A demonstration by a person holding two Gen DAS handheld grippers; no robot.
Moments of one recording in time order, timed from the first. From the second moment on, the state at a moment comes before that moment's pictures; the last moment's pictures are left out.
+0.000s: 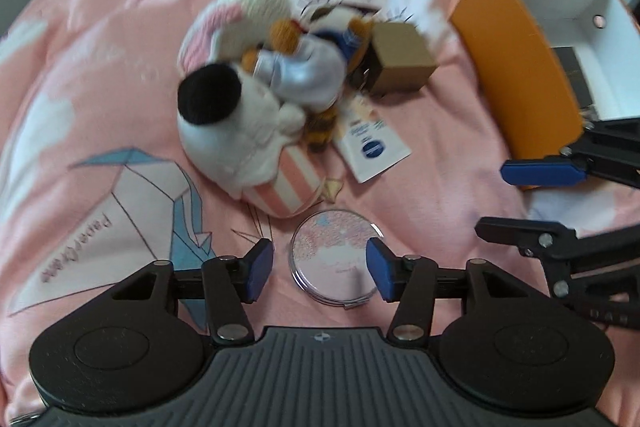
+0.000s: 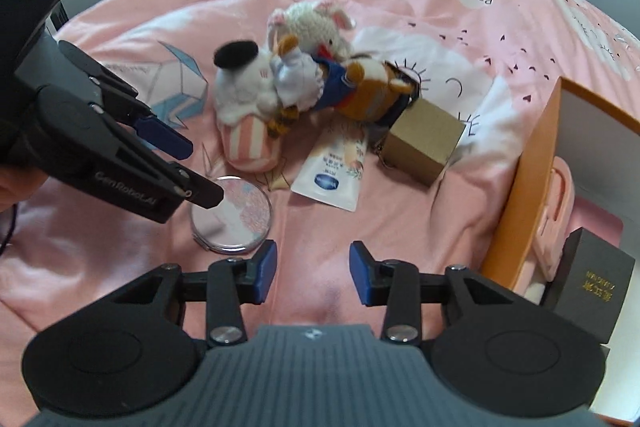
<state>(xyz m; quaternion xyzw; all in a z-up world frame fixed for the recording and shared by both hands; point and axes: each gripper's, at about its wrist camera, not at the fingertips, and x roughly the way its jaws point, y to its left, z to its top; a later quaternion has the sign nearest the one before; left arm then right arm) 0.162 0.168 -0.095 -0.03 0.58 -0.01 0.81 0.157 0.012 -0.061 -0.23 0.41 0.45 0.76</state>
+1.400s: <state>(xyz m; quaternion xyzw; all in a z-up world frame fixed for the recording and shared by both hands) 0.130 0.169 -0.101 -0.15 0.55 -0.03 0.82 0.186 0.019 -0.069 -0.30 0.39 0.43 0.76</state>
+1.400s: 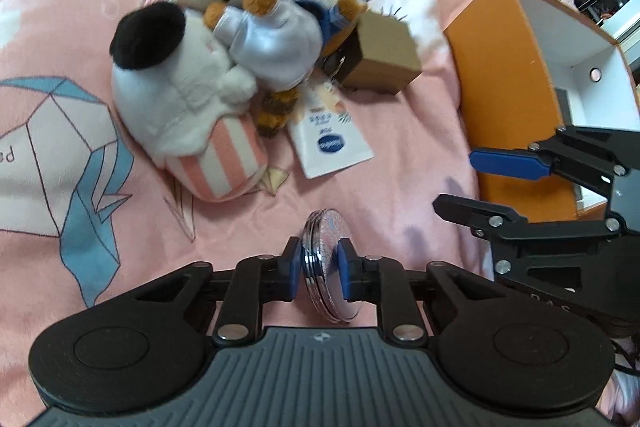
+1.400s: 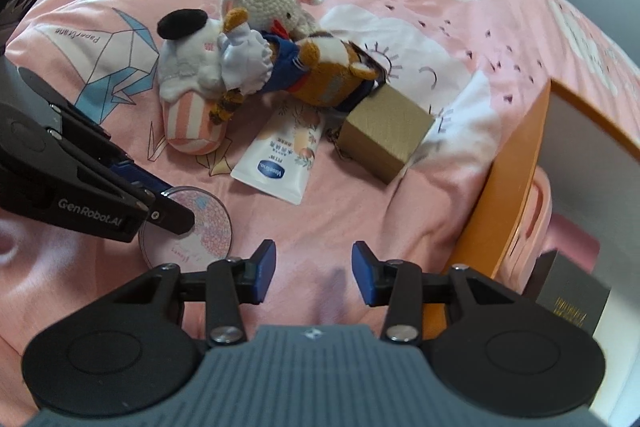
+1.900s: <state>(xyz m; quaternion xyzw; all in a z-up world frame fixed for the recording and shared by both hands) 0.170 0.174 -0.059 -0.13 0.47 -0.03 0.87 0.241 0.064 -0.048 -0.49 0.26 0.53 0.64</state>
